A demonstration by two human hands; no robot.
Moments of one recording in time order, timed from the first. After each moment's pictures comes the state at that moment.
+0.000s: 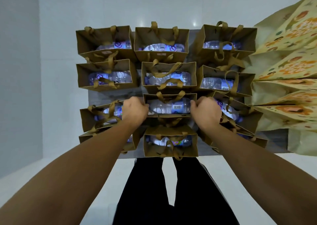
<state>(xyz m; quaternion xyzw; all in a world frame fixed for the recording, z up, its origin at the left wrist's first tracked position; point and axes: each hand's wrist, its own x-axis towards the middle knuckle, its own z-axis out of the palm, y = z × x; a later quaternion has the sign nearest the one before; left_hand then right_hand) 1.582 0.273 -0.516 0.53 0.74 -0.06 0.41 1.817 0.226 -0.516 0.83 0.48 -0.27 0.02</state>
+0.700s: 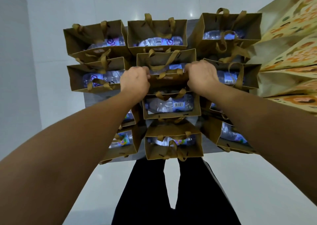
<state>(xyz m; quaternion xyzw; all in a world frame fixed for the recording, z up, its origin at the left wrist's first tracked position) 1.605 0.356 -0.527 0.75 0.62 -0.08 0.22 1.822 0.330 -0.514 0.69 0.68 -0.19 0.16</state>
